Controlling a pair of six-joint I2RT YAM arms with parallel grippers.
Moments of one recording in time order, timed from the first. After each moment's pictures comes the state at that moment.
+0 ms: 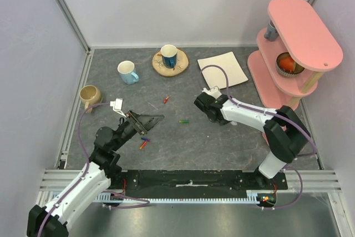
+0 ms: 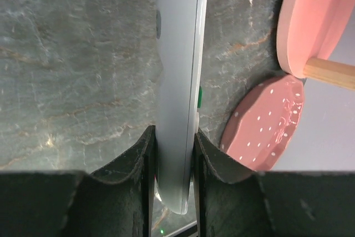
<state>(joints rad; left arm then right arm) -0.49 0.48 0.17 0.54 0.35 -1.16 0.75 1.62 1.03 -0.85 0.74 0.33</state>
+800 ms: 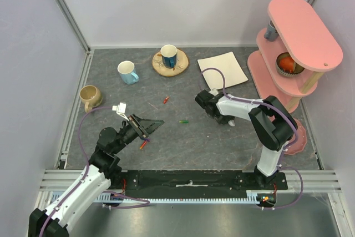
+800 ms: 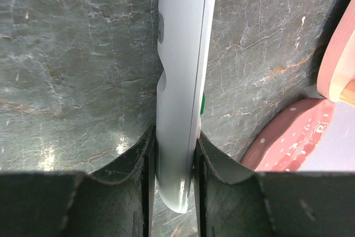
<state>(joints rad) -0.49 0.42 0.13 0.34 0.33 -1.11 0.67 1.82 1.06 -0.73 0.62 0.23</state>
